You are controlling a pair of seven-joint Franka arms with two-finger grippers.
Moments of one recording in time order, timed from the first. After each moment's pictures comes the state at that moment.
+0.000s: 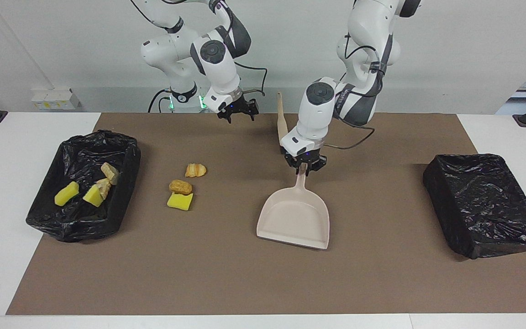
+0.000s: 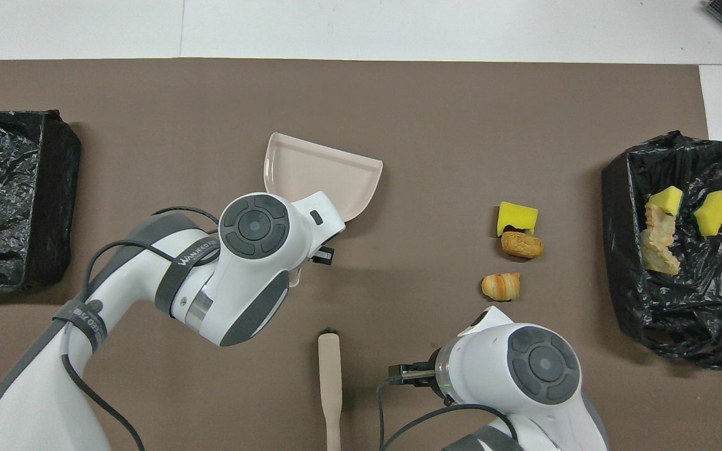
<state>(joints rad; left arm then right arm) -0.26 0.22 -0.32 -1.93 0.14 2.16 -0.20 0.55 -0.28 0.06 -2.44 0.33 2.09 0.46</state>
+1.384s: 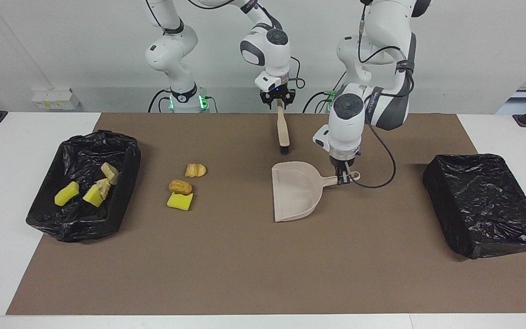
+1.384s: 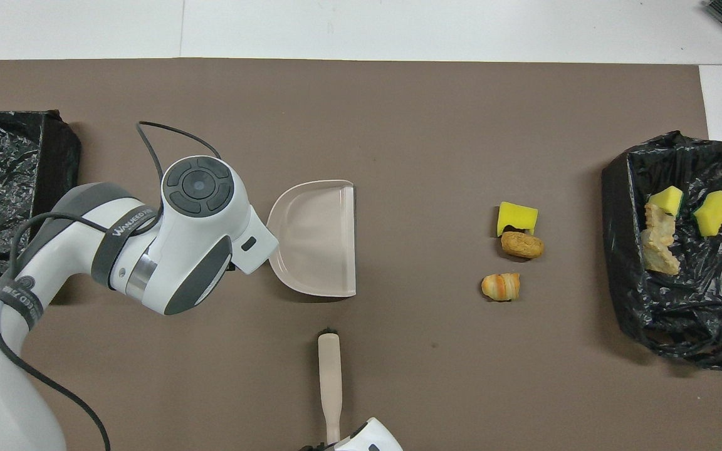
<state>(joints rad) -0.15 0.22 -0.32 -1.92 0.24 2.04 1.02 1.03 -0.10 0.07 -2.44 0.19 2.33 1.04</state>
